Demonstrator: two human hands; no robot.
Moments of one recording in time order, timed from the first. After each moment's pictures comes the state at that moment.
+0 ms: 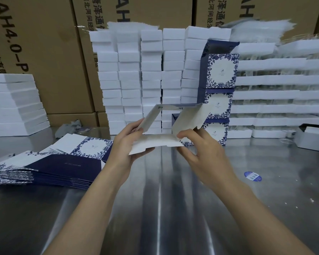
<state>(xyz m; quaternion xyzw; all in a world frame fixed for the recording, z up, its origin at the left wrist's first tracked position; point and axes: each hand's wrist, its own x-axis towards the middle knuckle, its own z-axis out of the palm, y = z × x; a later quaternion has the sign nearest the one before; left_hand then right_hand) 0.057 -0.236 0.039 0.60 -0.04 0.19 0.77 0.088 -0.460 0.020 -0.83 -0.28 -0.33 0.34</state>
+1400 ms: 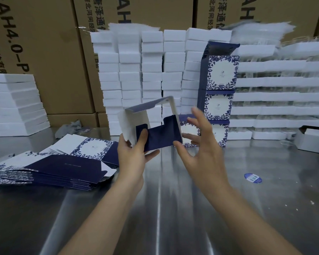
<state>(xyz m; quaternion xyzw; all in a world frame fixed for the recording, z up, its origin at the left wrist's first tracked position) 0.056 -0.274 0.026 0.50 0.03 0.31 0.81 0.081 -0.443 0.015 -0.69 -0.33 -0.39 0.50</state>
